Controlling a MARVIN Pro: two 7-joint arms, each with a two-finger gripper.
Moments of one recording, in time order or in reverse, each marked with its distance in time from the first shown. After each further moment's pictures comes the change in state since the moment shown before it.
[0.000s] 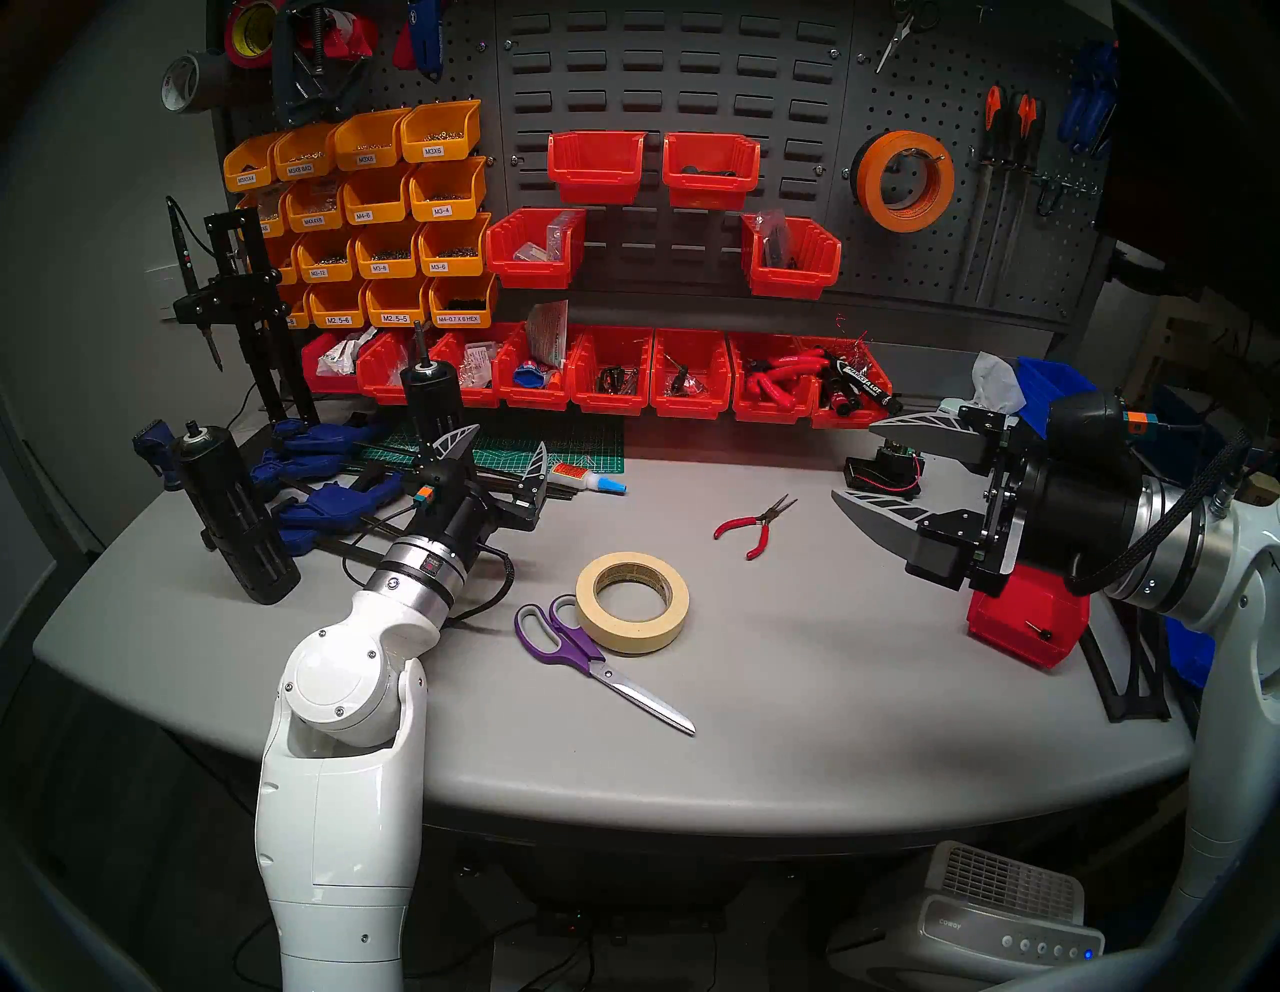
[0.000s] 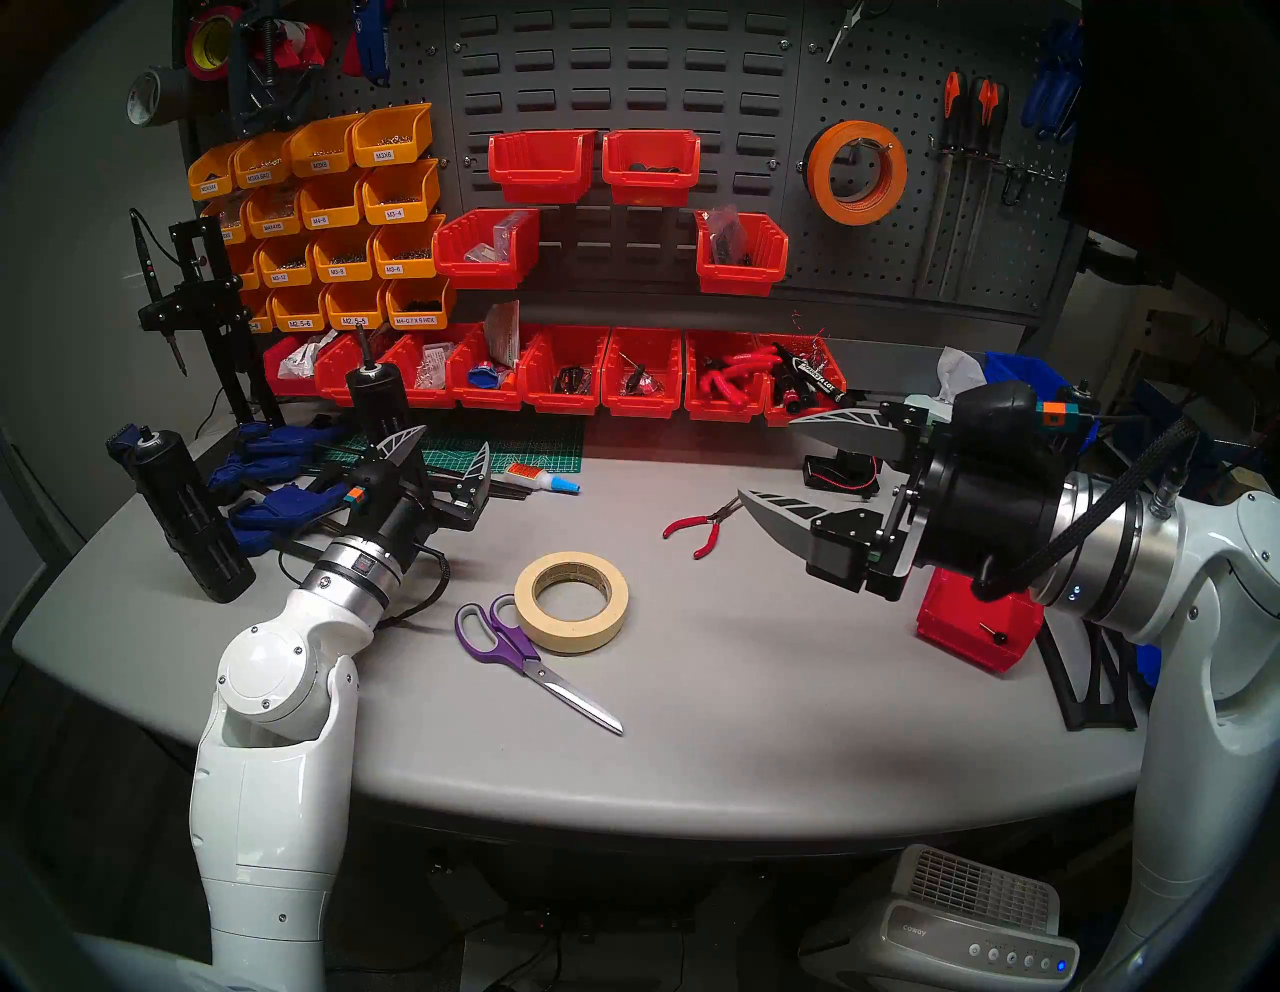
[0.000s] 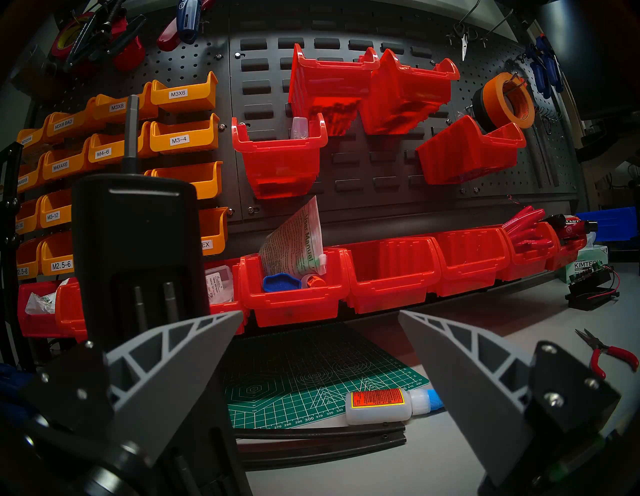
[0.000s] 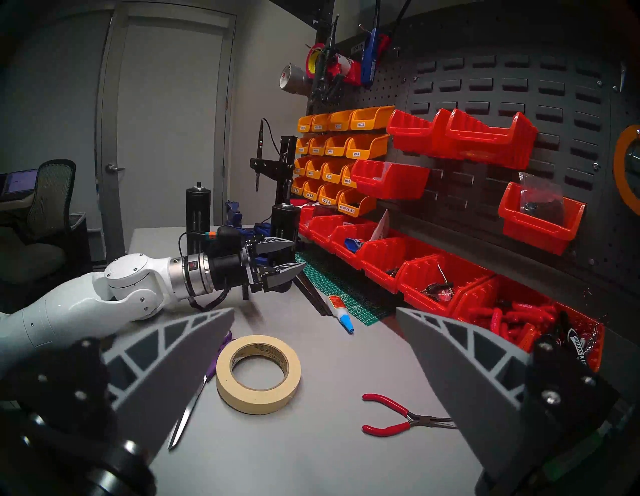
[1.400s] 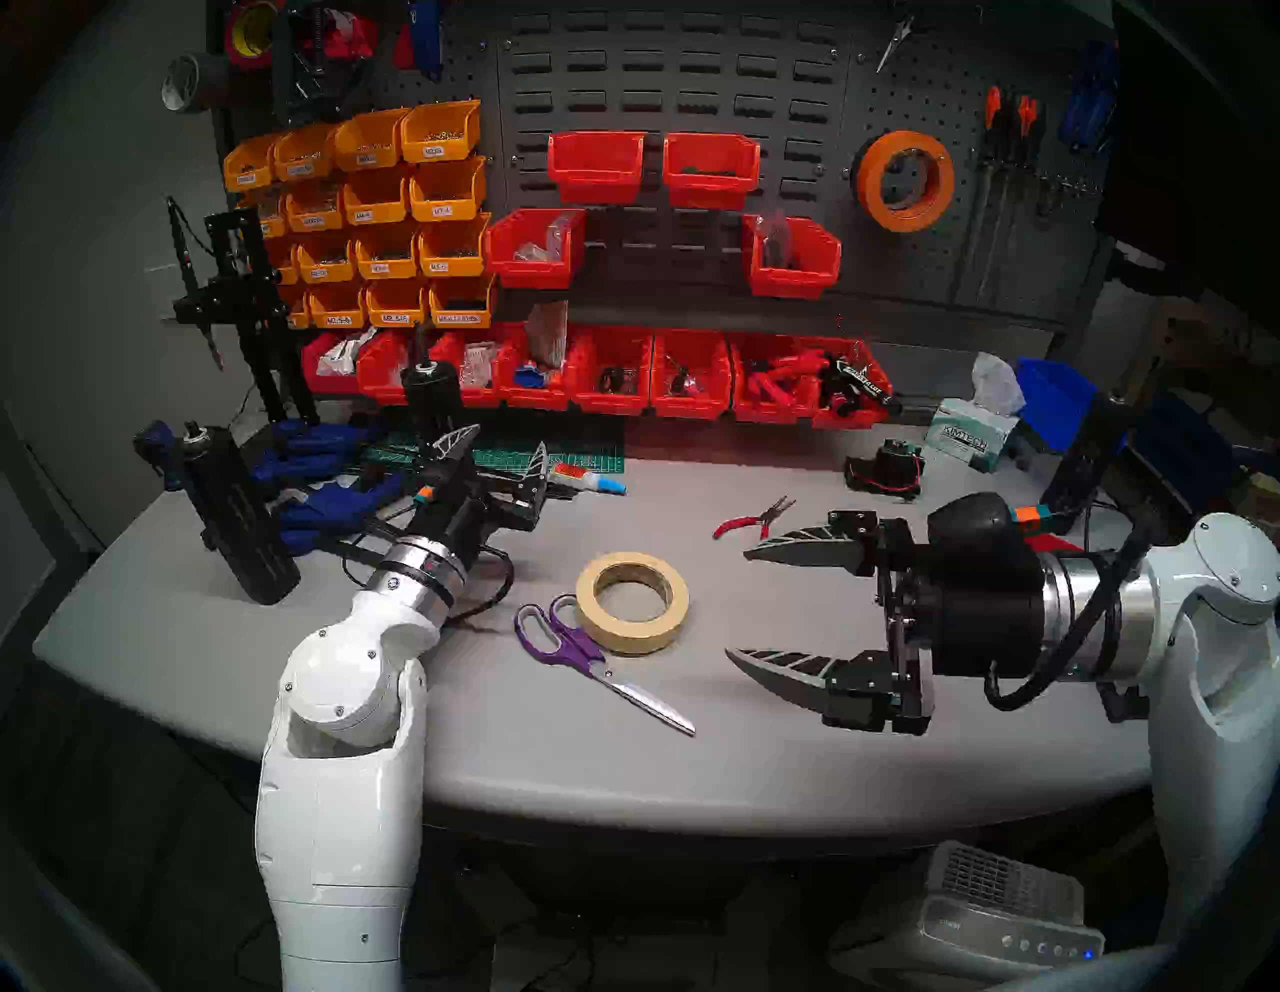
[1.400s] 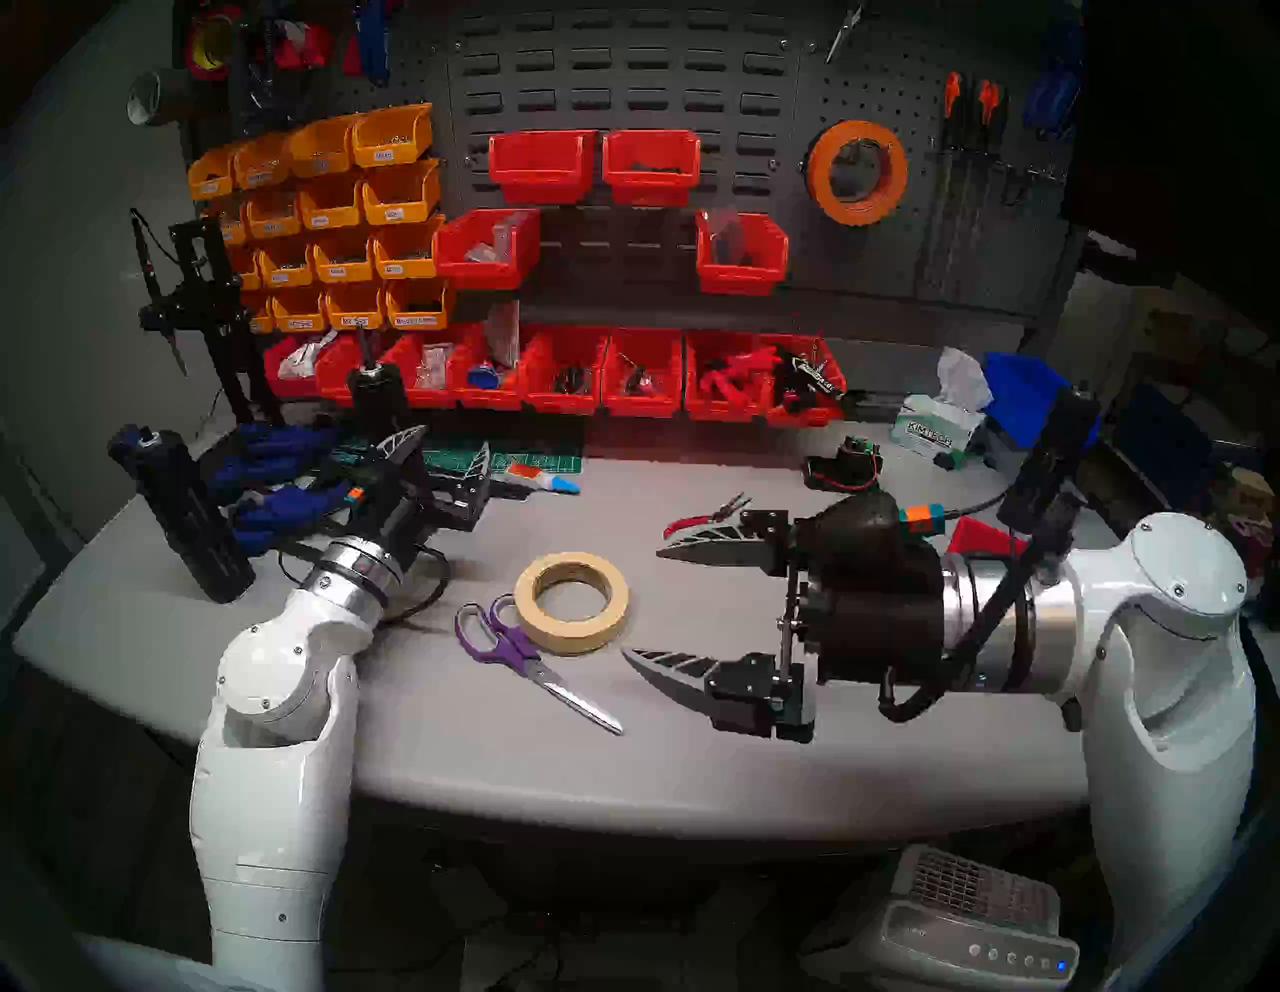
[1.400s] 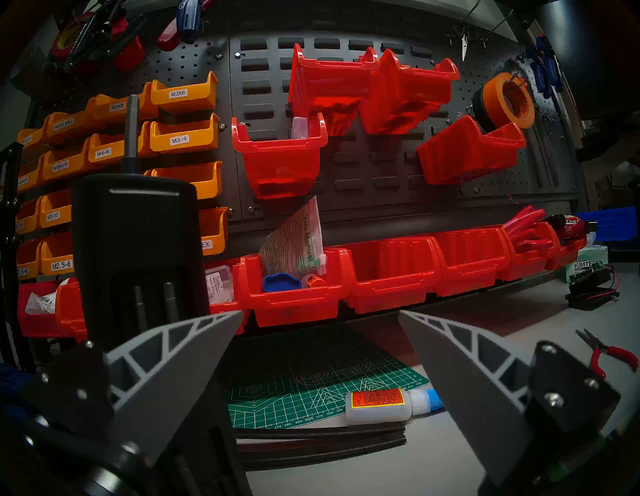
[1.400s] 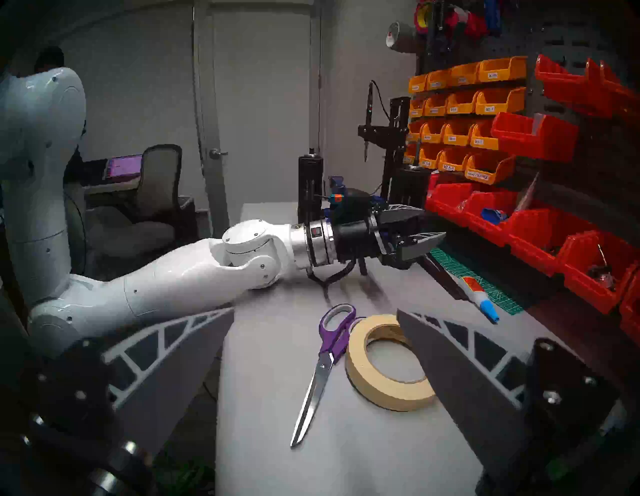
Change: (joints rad) left arm 0.000 0.000 0.000 0.000 0.000 0.000 0.000; right arm -0.098 0.119 -0.259 0.000 0.003 -0.081 0.093
